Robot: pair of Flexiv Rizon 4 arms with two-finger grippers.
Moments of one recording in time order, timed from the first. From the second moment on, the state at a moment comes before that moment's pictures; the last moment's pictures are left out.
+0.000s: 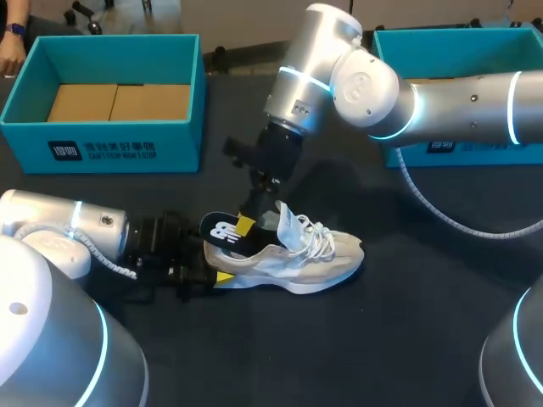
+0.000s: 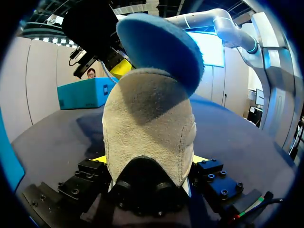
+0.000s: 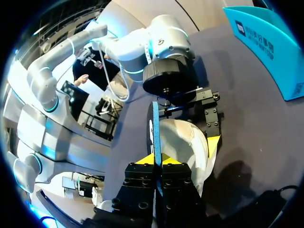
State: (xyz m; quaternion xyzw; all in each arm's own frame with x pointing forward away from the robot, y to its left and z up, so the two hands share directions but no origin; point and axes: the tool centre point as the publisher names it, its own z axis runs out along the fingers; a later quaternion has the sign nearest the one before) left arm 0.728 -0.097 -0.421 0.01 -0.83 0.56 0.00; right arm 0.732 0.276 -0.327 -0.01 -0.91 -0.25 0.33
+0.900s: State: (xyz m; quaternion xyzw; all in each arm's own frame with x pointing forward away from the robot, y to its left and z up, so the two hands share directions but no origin) left arm 0.728 -0.097 -0.421 0.01 -0.83 0.56 0.00; right arm 0.791 0.295 -0.271 -0.01 -0.93 -0.32 0.19
